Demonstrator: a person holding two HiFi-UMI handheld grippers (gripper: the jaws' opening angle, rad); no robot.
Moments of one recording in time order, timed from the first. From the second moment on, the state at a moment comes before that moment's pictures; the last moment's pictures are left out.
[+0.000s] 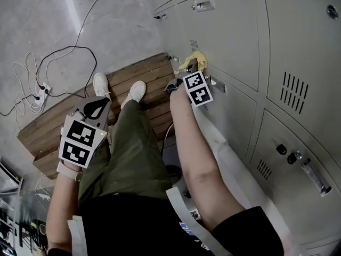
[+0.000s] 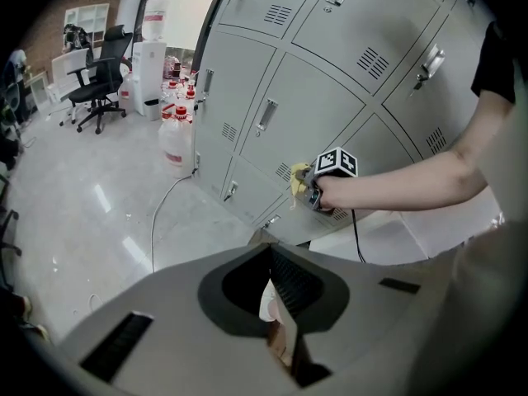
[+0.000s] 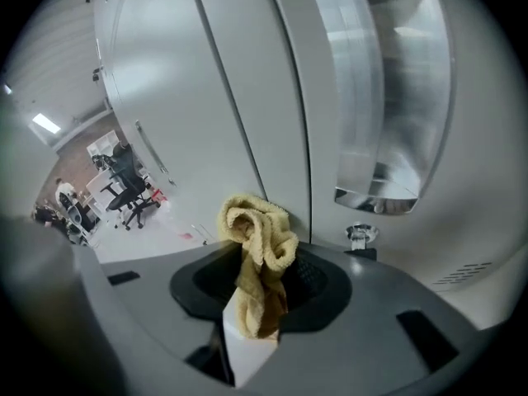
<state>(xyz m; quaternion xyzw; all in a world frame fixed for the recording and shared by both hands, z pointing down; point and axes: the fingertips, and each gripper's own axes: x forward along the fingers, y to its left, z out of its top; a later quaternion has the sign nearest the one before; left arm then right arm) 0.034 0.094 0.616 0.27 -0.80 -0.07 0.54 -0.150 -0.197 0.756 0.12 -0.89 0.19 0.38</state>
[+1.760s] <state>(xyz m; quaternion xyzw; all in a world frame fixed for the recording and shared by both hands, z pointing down) 0.072 0.088 0.637 0.30 -0.78 -0.05 0.55 -0.092 -0.248 0.785 0.12 -0.91 0.16 0.36</state>
